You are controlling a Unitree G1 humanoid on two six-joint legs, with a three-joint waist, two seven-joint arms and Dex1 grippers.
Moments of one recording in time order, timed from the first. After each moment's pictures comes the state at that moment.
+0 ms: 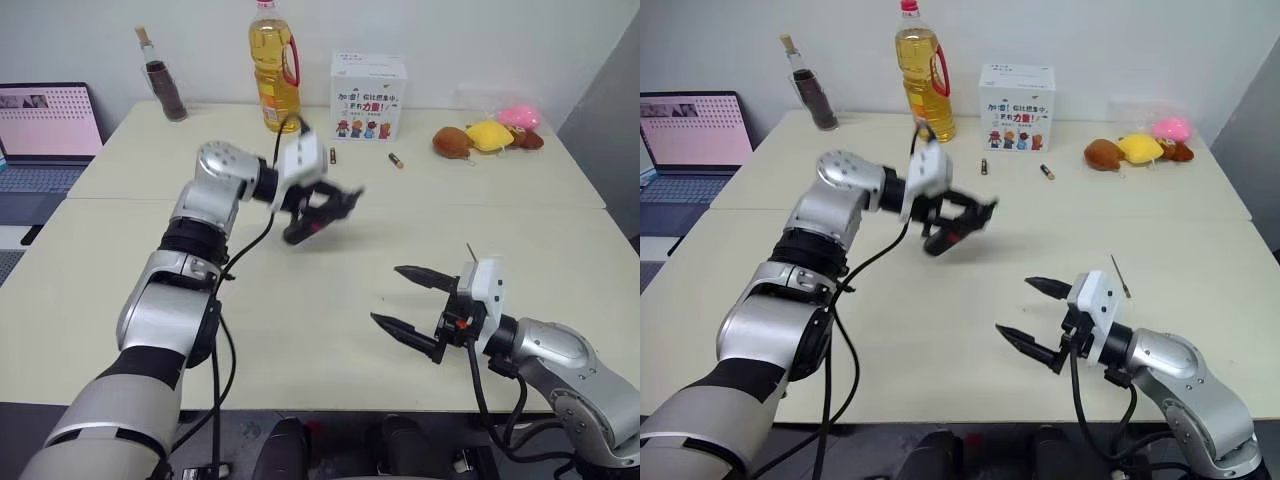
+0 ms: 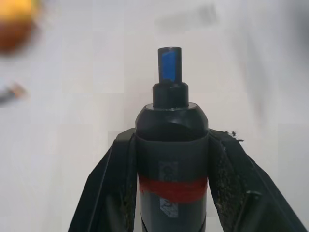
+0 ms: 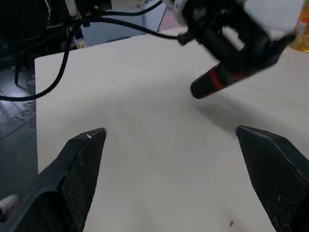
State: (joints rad) left arm -1.19 0.40 -0.10 0.75 -0.07 0.13 -1.33; right arm -0.02 -0.57 0.01 -0.68 0.57 0.53 0.66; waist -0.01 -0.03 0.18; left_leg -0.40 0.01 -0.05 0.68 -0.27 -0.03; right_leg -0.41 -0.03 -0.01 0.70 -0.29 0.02
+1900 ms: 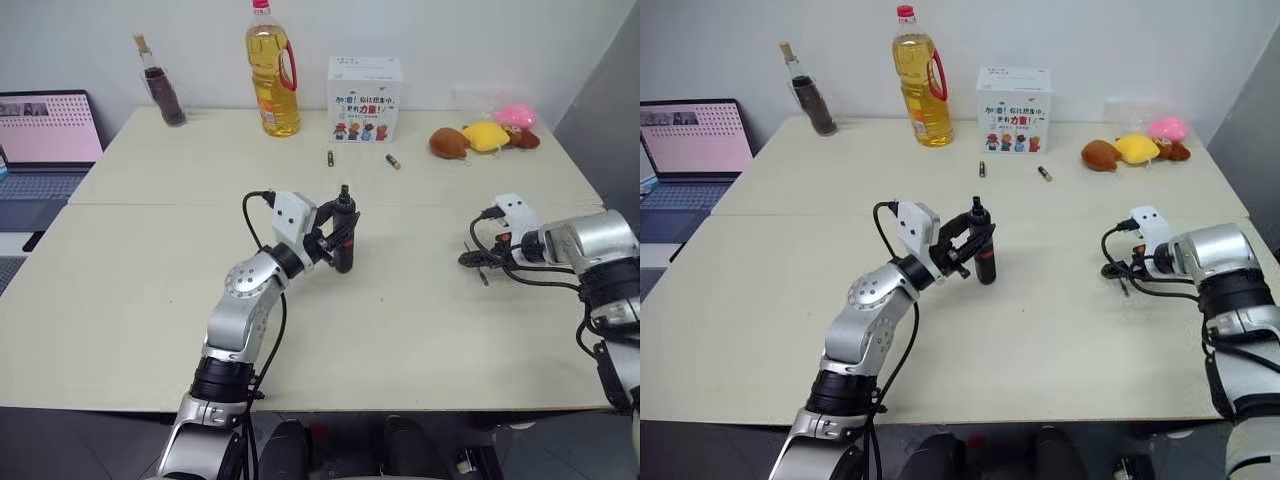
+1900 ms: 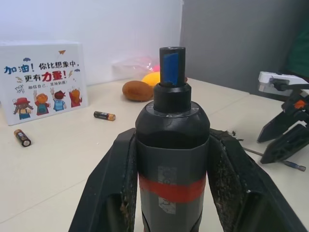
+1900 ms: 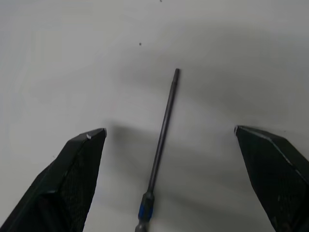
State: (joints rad) left arm -0.44 0.17 -0.07 -0.04 -0.25 0.24 -0.55; right arm -0.97 -0.74 0.28 0.68 0.22 1.02 0.77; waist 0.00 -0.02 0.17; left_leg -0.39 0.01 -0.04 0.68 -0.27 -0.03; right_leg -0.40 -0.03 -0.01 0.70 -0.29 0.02
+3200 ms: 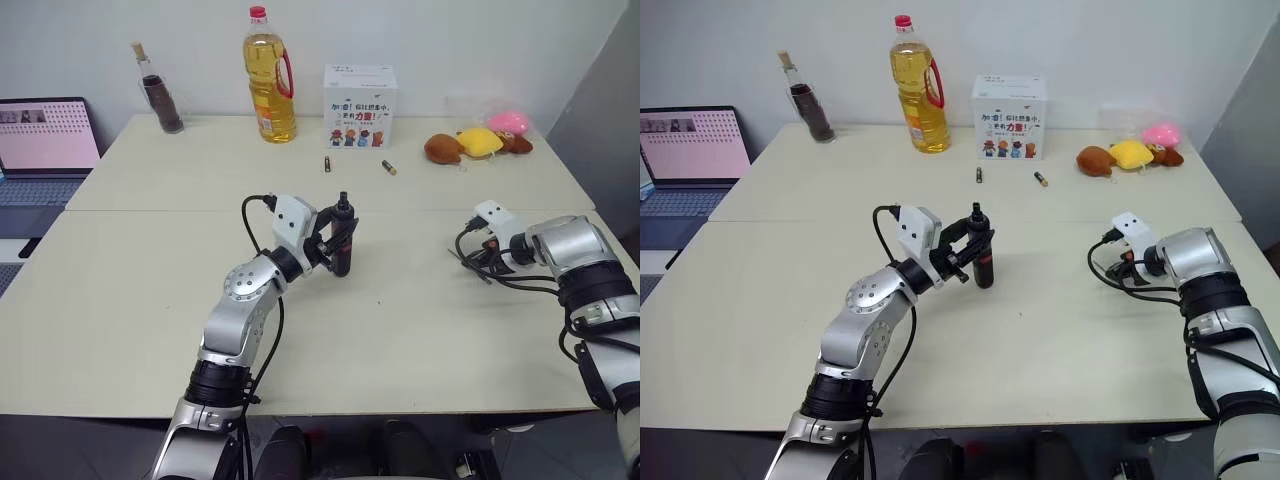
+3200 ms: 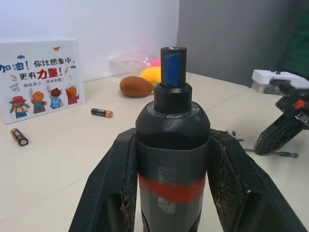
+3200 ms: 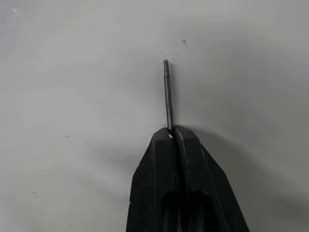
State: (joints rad) left arm -0.43 0.20 -0.09 -0.07 -0.26 0.28 -0.55; right arm -0.88 -0.66 0.20 0.59 0.06 0.83 1.02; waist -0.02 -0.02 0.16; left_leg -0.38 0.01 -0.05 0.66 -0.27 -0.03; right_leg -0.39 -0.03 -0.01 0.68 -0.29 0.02
